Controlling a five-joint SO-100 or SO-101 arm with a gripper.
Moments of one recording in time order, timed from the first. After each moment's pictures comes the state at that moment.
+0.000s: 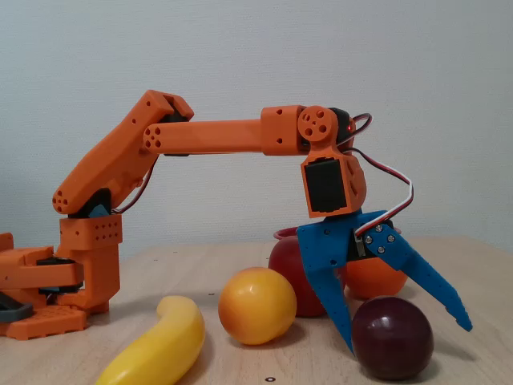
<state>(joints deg) 24.0 39.7 33.8 80.8 -4.5</state>
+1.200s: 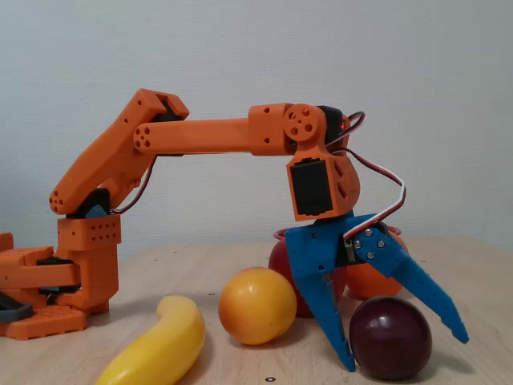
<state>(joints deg) 27.7 39.7 33.8 80.9 -5.3</state>
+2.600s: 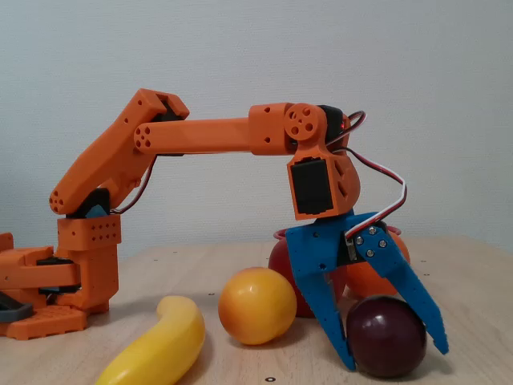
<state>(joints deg) 27.9 39.7 33.8 81.3 -7.1</state>
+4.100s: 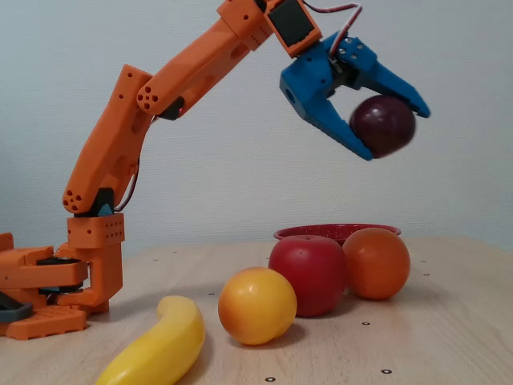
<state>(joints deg) 9.9 63.4 16.9 99.6 -9.9</state>
